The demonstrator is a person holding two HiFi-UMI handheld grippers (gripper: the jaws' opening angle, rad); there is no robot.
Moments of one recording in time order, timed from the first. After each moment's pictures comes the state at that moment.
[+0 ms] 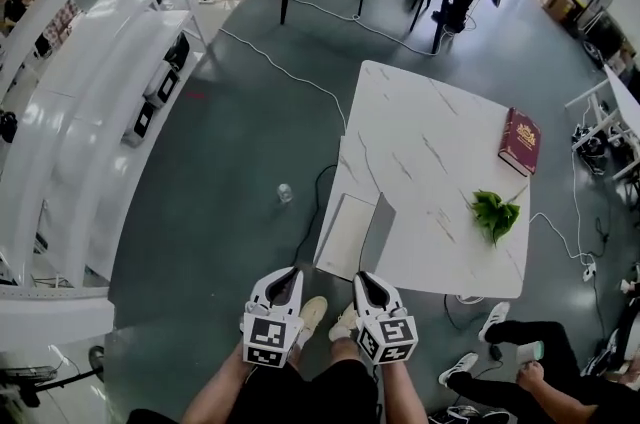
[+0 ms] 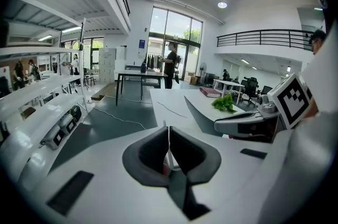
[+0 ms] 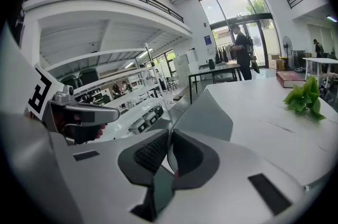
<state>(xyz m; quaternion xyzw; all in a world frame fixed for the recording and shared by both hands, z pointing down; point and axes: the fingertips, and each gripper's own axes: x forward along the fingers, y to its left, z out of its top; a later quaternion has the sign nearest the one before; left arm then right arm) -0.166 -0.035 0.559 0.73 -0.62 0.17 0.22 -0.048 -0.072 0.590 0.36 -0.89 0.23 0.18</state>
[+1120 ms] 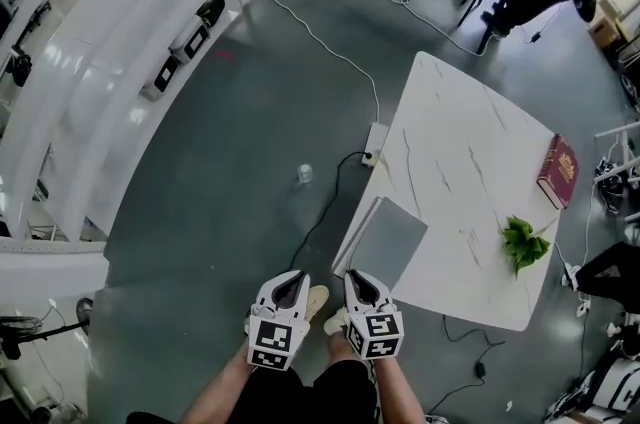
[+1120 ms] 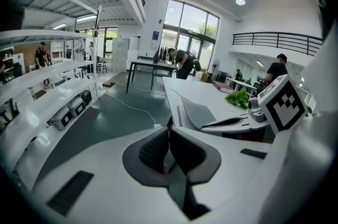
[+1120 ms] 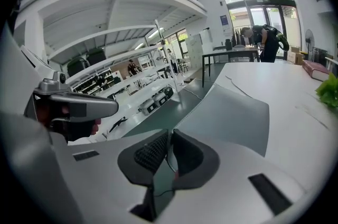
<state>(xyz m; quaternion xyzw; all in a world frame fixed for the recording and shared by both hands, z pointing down) -0.204 -0.033 0.628 0.68 -0.65 0.17 0.29 -0.122 -0.078 0.676 0.27 -0.89 0.24 0.28</state>
